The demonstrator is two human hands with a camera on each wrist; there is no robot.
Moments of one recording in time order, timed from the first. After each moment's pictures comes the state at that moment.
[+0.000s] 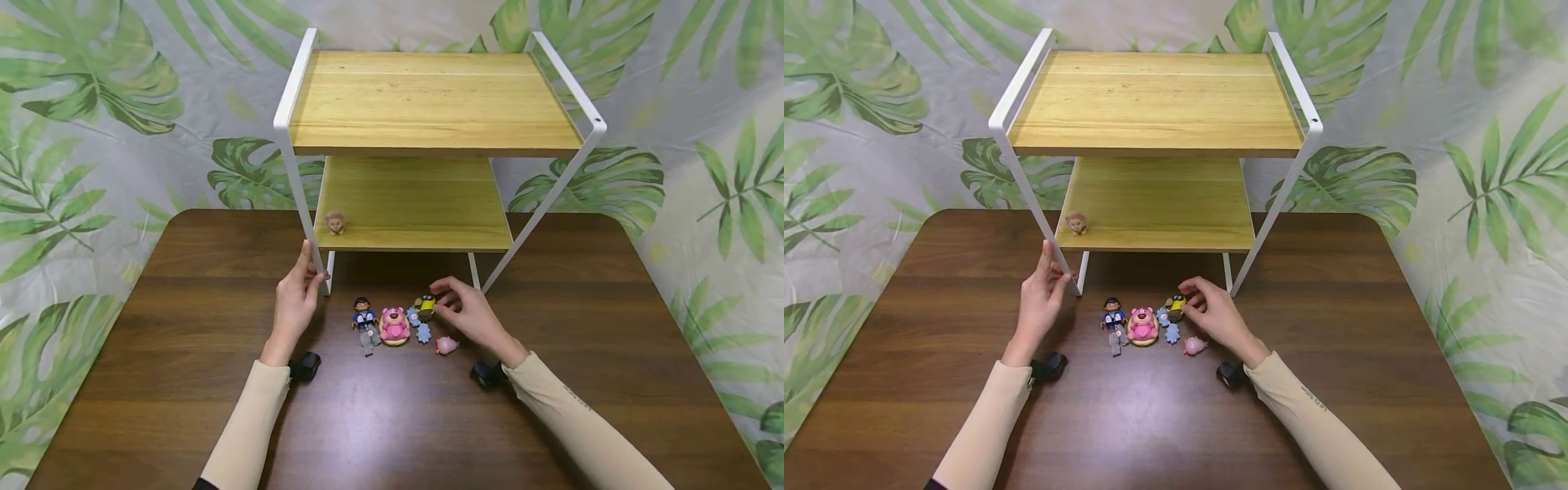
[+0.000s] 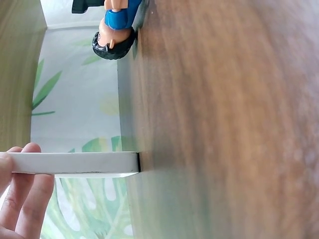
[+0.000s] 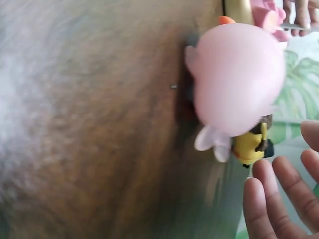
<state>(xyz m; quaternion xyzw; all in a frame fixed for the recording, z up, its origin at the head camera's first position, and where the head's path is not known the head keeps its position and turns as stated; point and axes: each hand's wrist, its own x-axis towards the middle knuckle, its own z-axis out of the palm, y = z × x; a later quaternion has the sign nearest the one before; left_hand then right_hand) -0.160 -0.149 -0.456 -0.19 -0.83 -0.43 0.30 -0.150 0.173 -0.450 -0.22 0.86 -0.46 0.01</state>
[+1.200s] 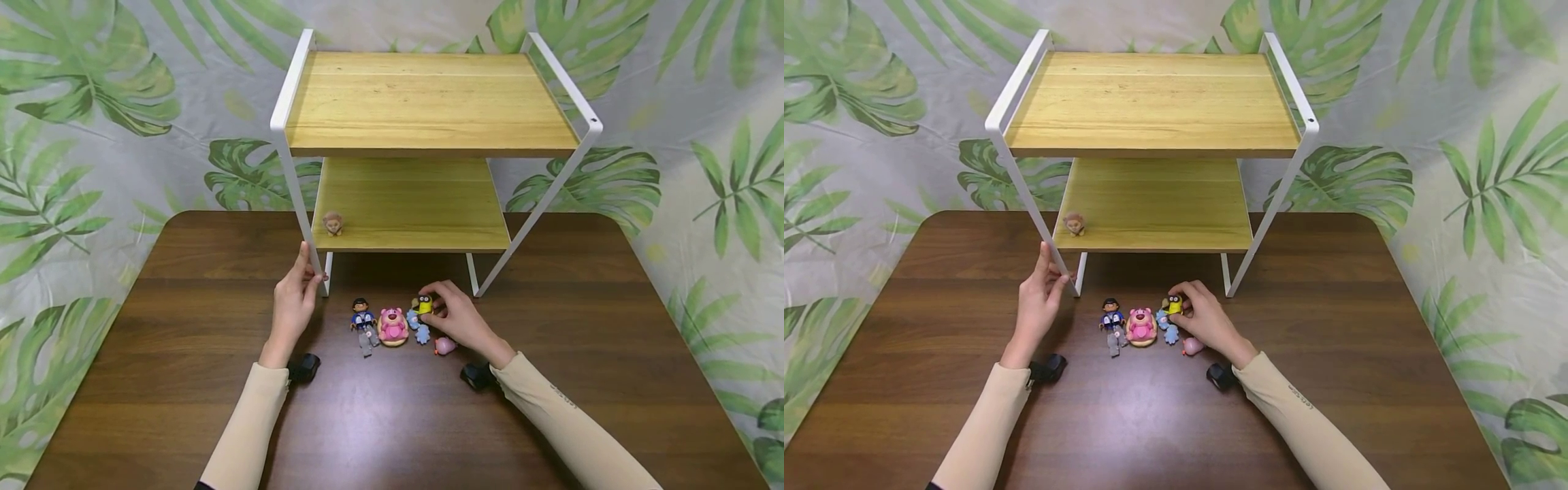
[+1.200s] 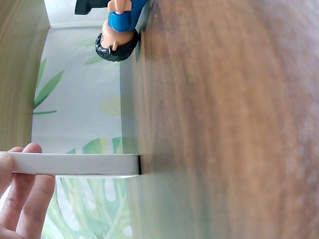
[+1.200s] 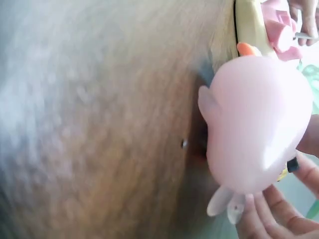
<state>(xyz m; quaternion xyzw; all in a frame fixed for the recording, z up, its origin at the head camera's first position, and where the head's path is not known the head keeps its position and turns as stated) -0.160 -0.149 -0.456 -0.19 -0.83 -0.42 0.32 -0.149 0.161 -0.460 -0.22 0.89 -0.41 0.02</state>
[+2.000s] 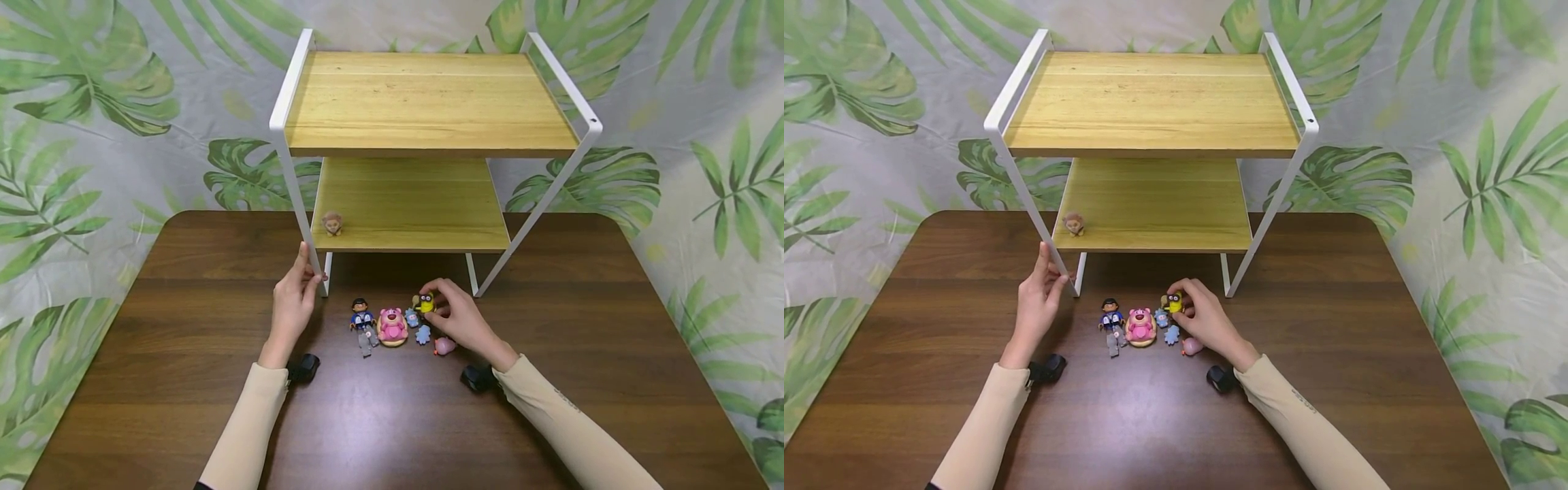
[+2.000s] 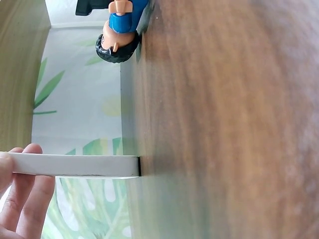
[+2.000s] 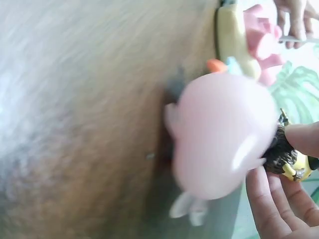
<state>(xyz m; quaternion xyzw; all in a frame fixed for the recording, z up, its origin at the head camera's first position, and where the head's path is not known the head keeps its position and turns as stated) -0.162 -0.150 -0.459 -0.19 -0.83 -0.42 0.32 -0.145 0.161 -0.453 -0.23 0.86 -0.46 0.00</state>
